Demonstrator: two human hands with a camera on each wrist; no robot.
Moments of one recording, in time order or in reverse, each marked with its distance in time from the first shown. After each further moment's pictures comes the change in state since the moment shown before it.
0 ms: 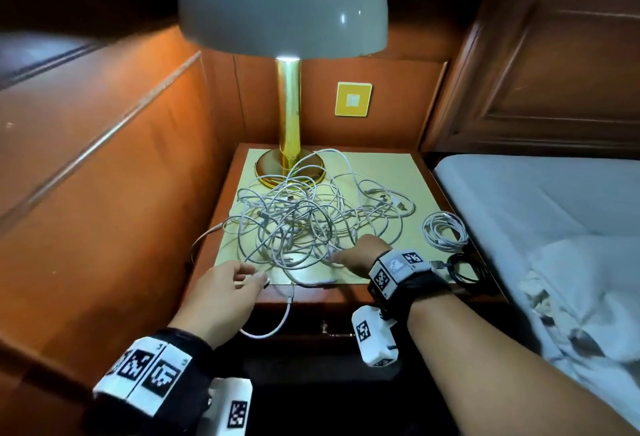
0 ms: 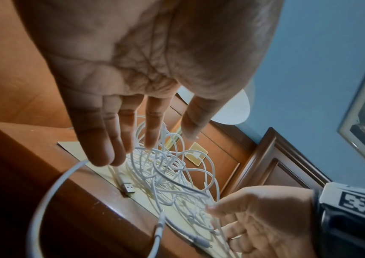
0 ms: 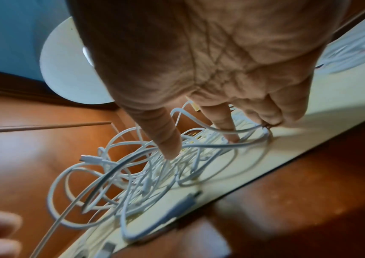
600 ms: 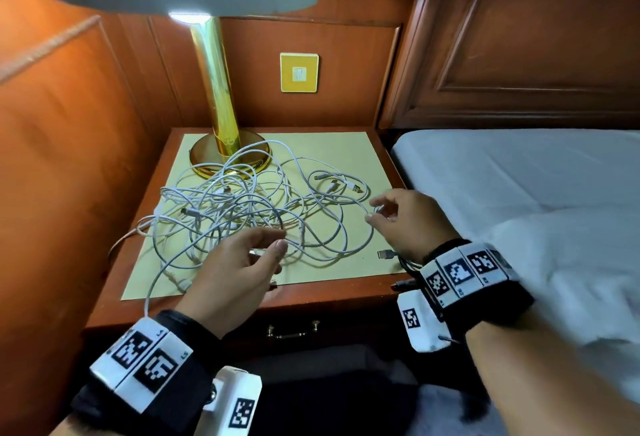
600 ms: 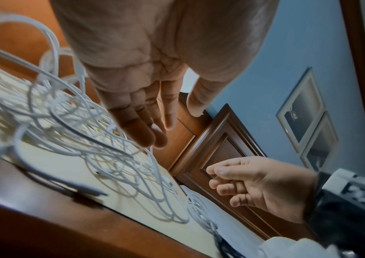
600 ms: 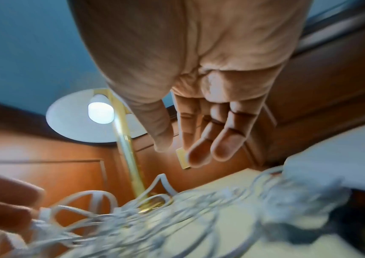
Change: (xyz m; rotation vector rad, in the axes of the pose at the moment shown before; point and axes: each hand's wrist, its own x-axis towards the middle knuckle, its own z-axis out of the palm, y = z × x) left_hand 0.011 0.090 0.072 -0.241 -0.113 0.275; right_hand -0.010 0.116 -0.086 0.259 0.406 -0.300
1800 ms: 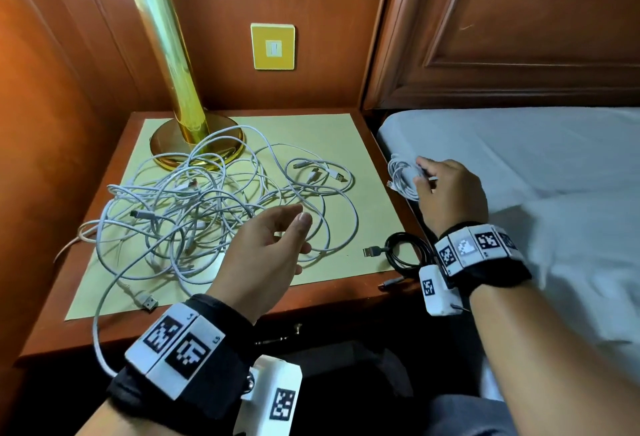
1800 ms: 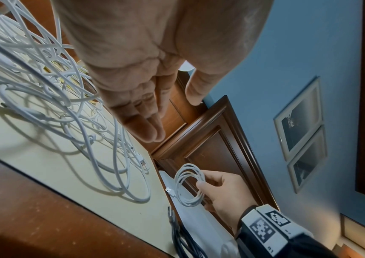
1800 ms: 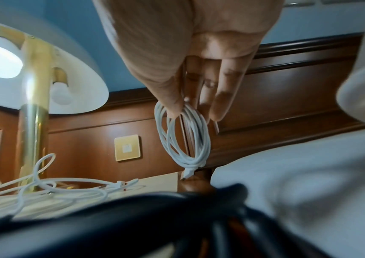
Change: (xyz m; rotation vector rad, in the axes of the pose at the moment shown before) left_hand 0.041 0.015 0.059 -0.252 -0.035 -0.068; right_hand 0.064 0.097 -0.011 -0.204 0.539 -0.081
